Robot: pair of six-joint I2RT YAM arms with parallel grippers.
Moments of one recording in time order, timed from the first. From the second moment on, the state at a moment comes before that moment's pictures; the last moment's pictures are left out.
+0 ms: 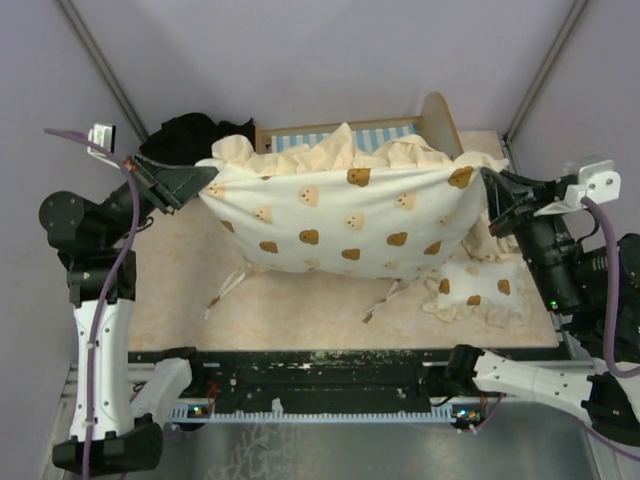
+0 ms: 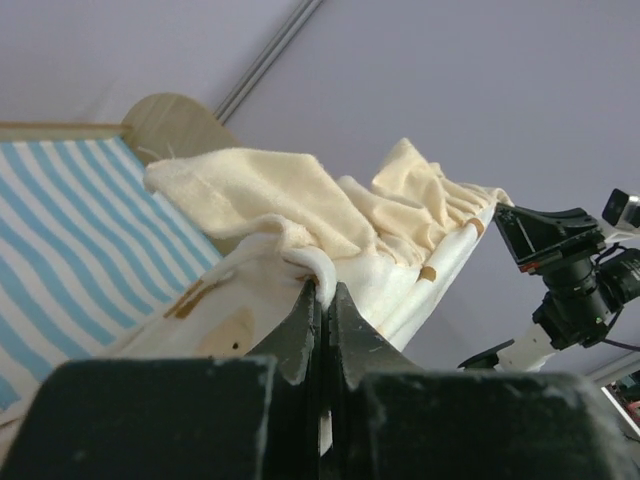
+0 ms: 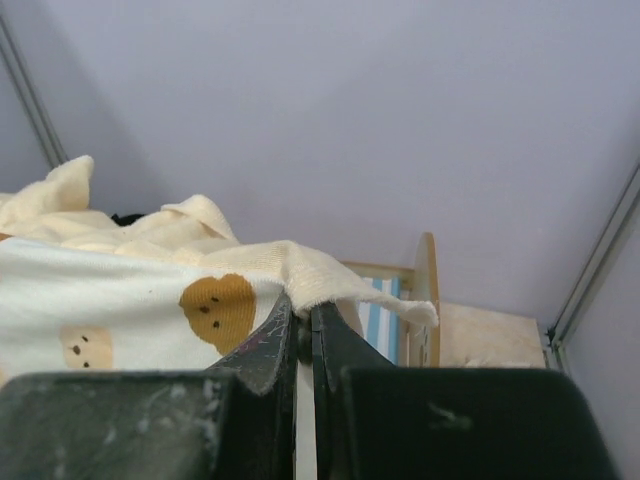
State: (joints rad) left arm 0.09 0.85 1.13 0.08 0.88 -1.04; right arm 1.05 0.66 1.43 -0.42 0.74 -0.25
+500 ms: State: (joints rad) left arm 0.06 0.97 1.16 0.26 0.80 -1.04; right arm 1.05 0.82 1.40 -0.02 0.84 -0.79
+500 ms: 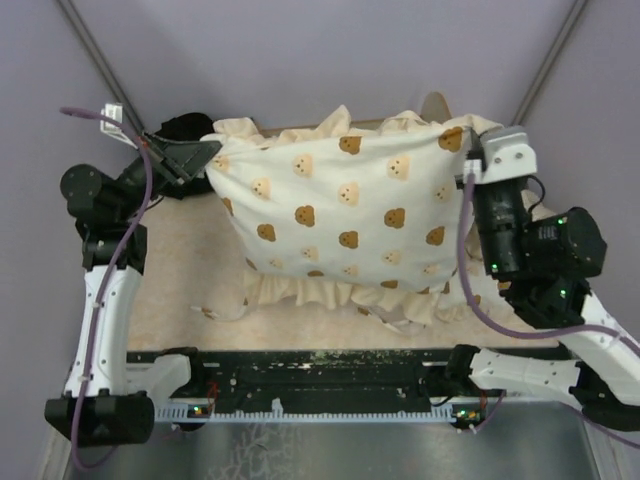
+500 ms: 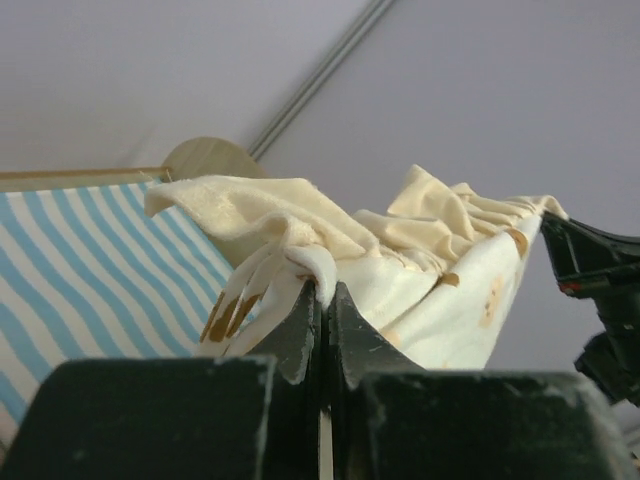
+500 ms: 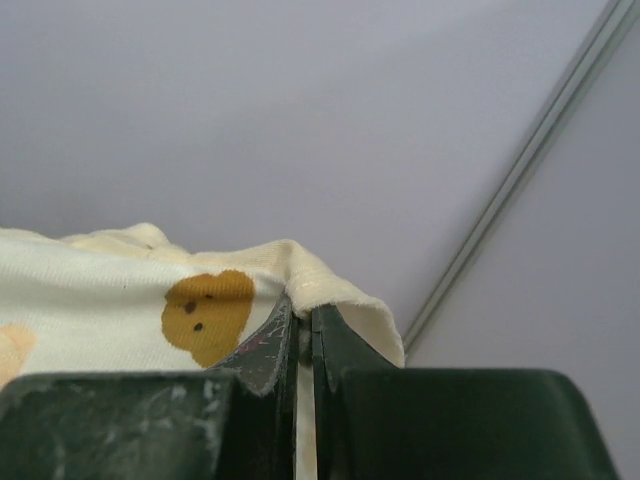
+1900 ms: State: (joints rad) left arm -0.13 2.15 1.87 0.26 0.36 -0.62; right arm 0.22 2.07 2.01 0.14 0.21 -0.76
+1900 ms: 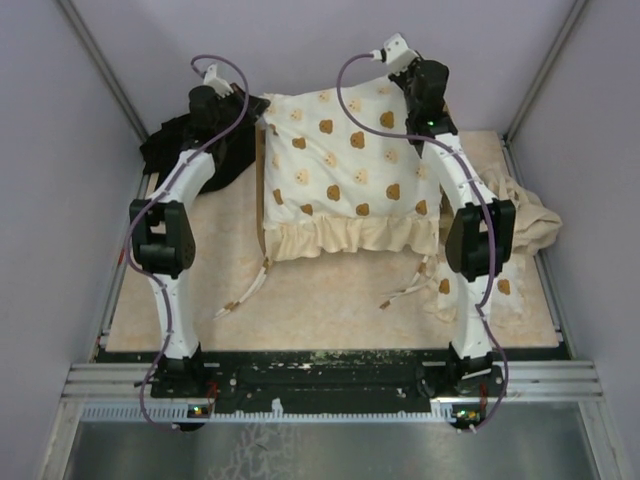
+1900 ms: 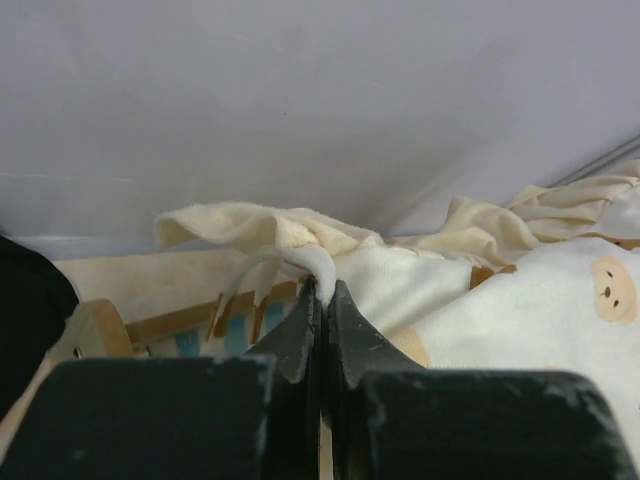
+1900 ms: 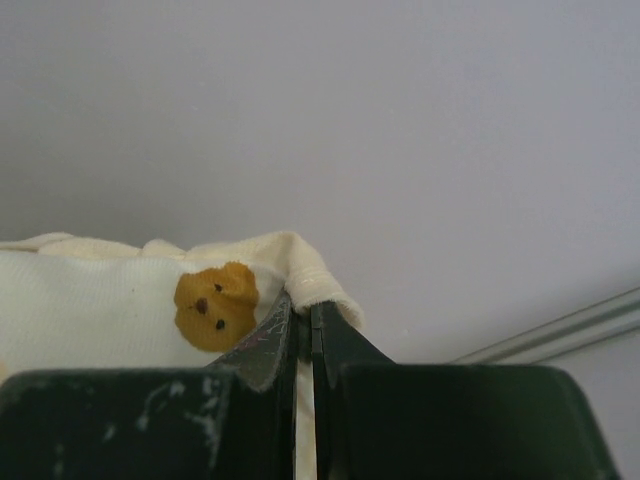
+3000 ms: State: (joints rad) left arm -0.20 1.58 1.40 -0.38 0.18 -0.43; right arm 0.22 1.33 1.46 -0.25 -0.07 0.02
